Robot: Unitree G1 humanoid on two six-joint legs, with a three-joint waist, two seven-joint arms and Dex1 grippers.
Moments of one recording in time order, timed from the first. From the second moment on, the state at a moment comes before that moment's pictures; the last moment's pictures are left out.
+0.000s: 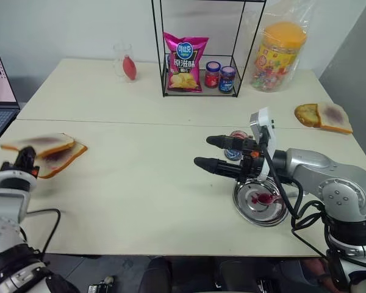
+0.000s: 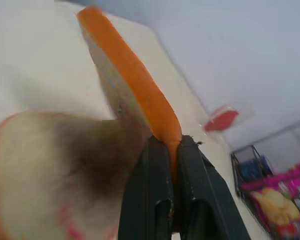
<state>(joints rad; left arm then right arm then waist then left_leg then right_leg) -0.34 0.68 0.77 0.19 -1.13 0.64 -0.12 -0.52 -0.55 -0.02 -0.49 0.98 0.99 0.57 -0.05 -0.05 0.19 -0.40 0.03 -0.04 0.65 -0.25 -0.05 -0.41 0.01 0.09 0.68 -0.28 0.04</state>
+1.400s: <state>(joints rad) -0.90 0.68 -0.39 0.69 -0.09 0.14 -1.34 -0.33 -0.62 -0.12 -0.67 1.16 1.01 0.32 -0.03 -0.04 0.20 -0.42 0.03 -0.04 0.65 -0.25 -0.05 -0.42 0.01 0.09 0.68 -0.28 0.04</state>
